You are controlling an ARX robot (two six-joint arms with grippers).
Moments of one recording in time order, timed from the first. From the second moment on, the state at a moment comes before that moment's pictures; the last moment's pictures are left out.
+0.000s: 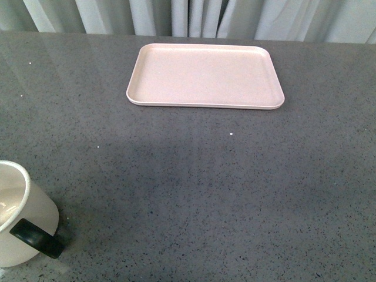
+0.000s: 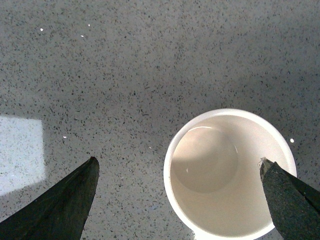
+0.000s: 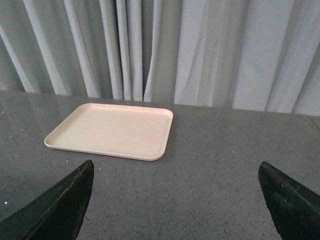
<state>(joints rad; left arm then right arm) 0.04 1.17 0.53 -0.29 0.17 0.21 0.00 0.00 0.02 0.00 0.00 -0.01</state>
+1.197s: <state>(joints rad) 0.03 1.46 0.50 -0.13 0.16 0.24 0.00 0.00 0.02 0.00 0.00 -0.01</state>
